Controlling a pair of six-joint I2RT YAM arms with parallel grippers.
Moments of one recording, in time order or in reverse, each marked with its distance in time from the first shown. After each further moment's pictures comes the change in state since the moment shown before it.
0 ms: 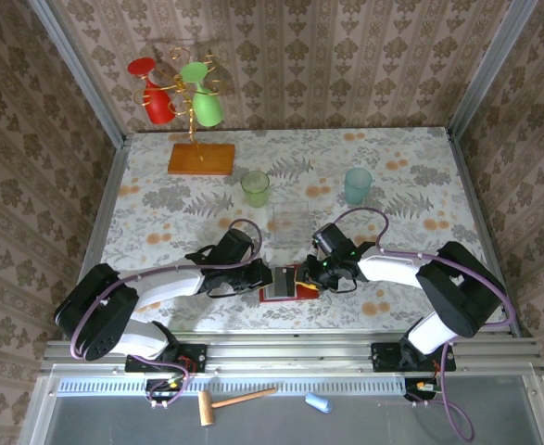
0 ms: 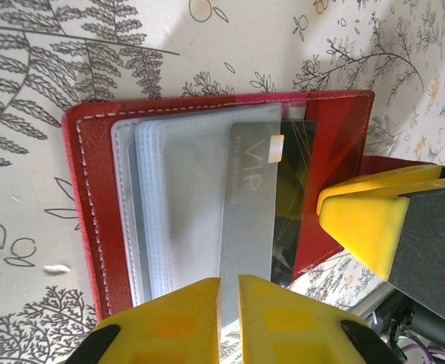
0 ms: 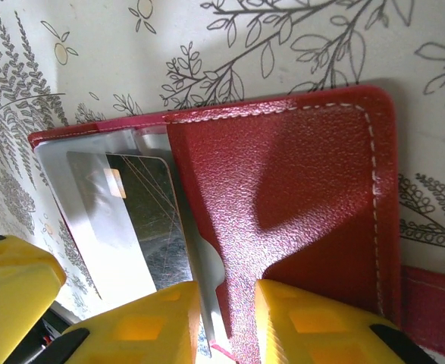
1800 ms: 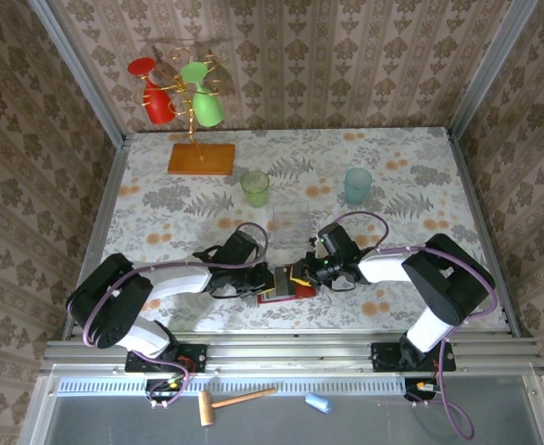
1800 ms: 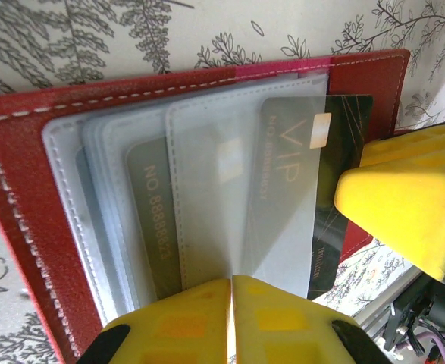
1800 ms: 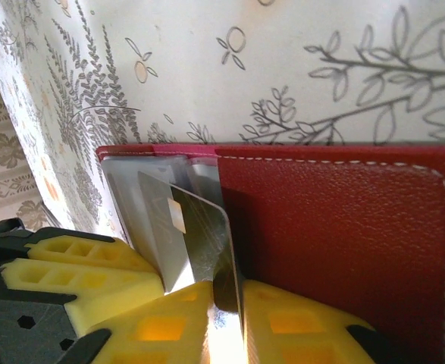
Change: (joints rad) left arm -0.012 0.091 0.013 0.015 0.038 0.020; right arm -0.058 0.082 -0.085 0.335 -0.166 0.012
